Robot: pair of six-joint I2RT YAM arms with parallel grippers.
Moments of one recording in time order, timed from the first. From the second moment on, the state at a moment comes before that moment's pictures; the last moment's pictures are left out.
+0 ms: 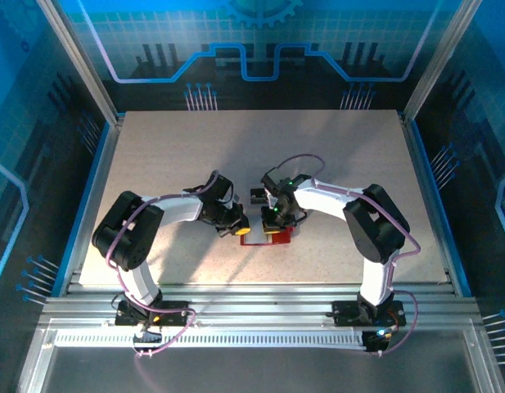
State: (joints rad) left arm -0.47 1.76 0.89 -0.29 0.61 -0.90; right arm 0.67 1.87 1.21 -0.72 -0.31 0.57
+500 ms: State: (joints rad) left arm -0.47 1.77 0.90 -0.30 0.61 -0.90; right arm 0.76 1.70 1.11 -0.63 -0.33 0.31
